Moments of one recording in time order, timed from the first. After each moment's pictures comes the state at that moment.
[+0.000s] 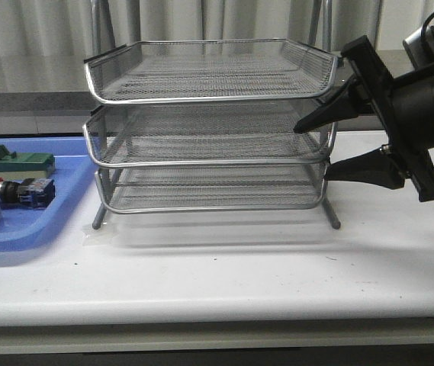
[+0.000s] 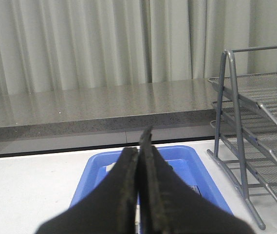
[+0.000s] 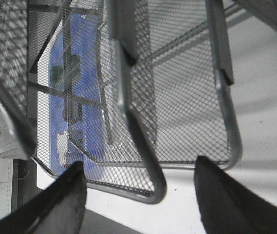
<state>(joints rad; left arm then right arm) 0.00 0.00 0.00 0.08 -0.04 -0.07 0.08 1.69 -0.75 1.80 0.72 -1.07</state>
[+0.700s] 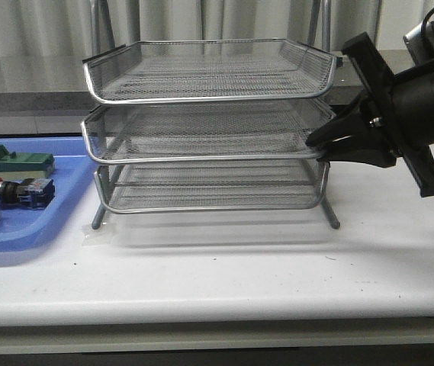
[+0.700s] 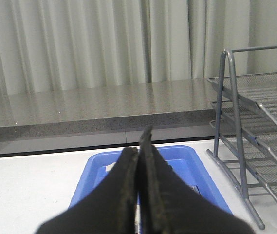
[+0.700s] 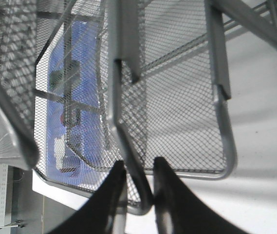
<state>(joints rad) 0.00 0.00 0.00 0.08 -0.04 -0.07 0.08 1.70 -0.76 1.79 0.71 -1.07</state>
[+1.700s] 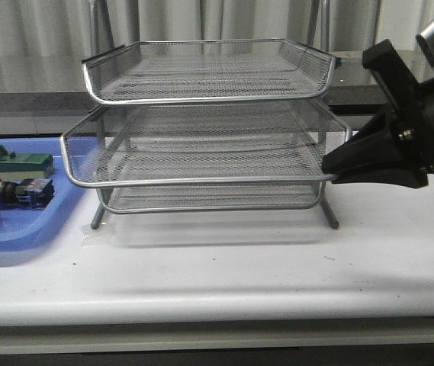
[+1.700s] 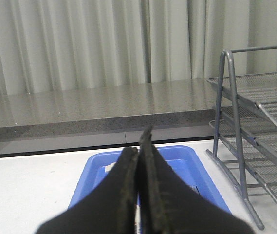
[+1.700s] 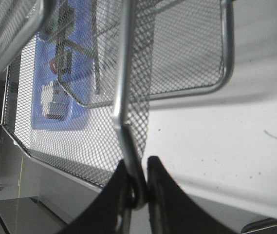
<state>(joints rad) 0.00 0.00 0.00 0.08 -0.04 -0.07 0.08 1.54 -0.60 1.66 0.74 -1.09</state>
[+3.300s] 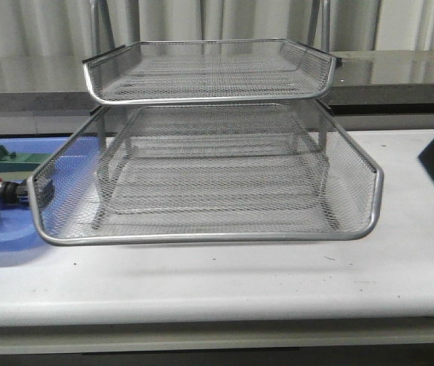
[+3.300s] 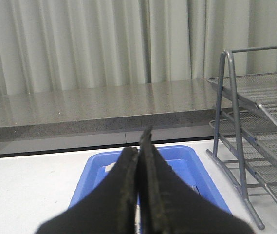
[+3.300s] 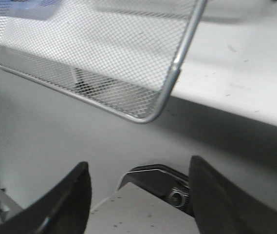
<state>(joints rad) 0.00 0.00 0.00 0.08 -0.04 -0.07 0.08 0.99 -0.61 0.73 0.85 -0.52</state>
